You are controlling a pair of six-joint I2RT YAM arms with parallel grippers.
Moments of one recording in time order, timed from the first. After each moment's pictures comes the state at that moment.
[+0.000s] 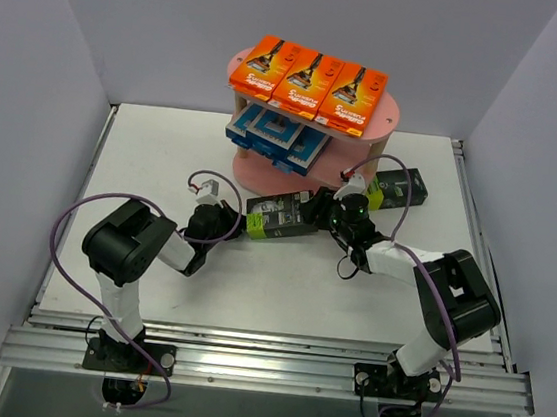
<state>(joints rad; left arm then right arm) -0.50 1.89 0.56 0.99 -0.05 -0.85 0.47 1.62 0.69 0.56 -0.06 0.53</state>
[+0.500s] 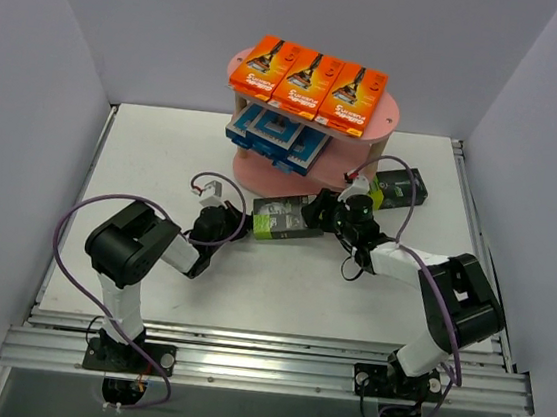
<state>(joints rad) -0.54 1.89 0.57 1.01 -0.12 -0.91 0.44 1.60 0.68 0.51 -0.07 0.51</state>
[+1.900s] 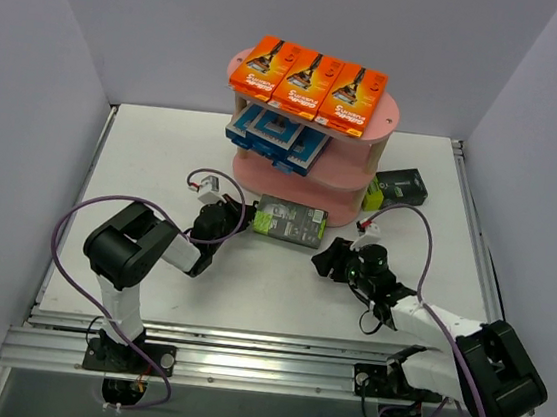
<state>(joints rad) -0.55 1.88 0.59 1.07 -0.20 -0.94 0.49 1.16 0.25 0.43 -0.08 0.59</state>
